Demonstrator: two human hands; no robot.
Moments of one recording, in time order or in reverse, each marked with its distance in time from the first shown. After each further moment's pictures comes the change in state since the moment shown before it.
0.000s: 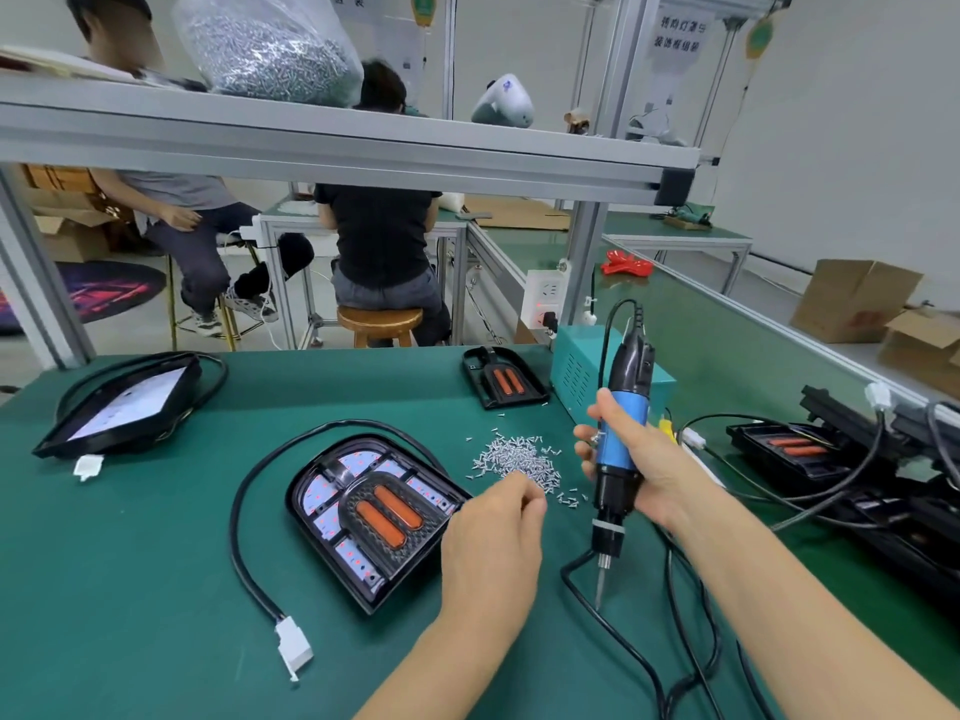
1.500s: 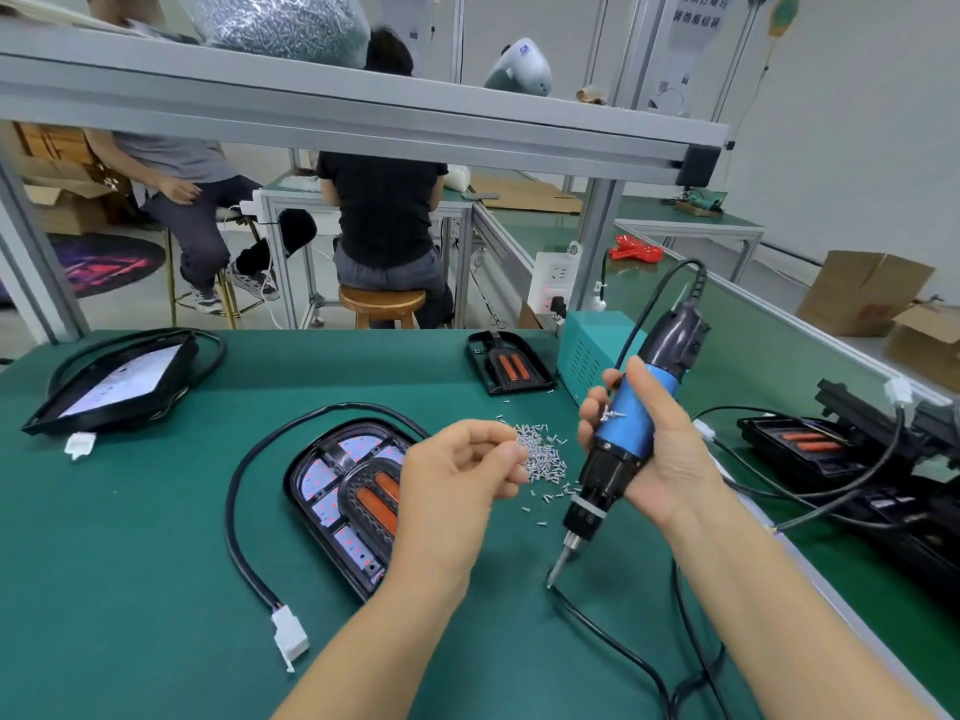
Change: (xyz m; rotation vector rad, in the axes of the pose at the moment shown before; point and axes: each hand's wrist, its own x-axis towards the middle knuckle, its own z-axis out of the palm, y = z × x) left_hand 0.022 0.001 -0.033 -0.852 0.075 -0.291; right_hand -0.016 -0.004 0.022 0.417 -0.150 -0.062
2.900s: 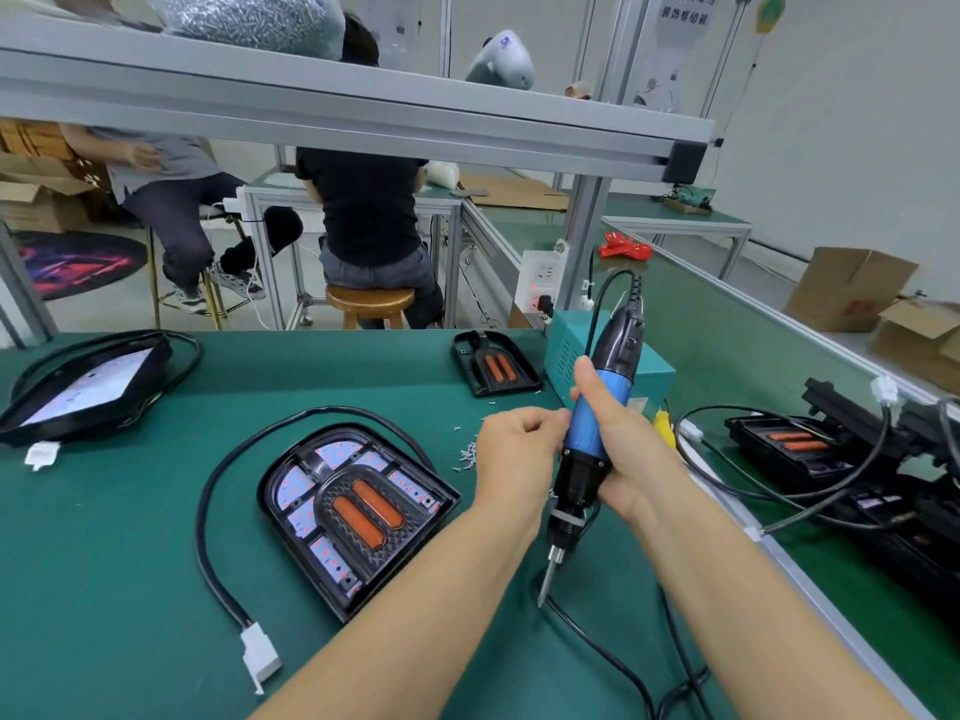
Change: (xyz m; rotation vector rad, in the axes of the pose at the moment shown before) left_hand 0.044 -0.022 0.069 0.175 -0.035 -0.130; right_hand 0.010 0.006 0.011 -0.325 0.216 0.002
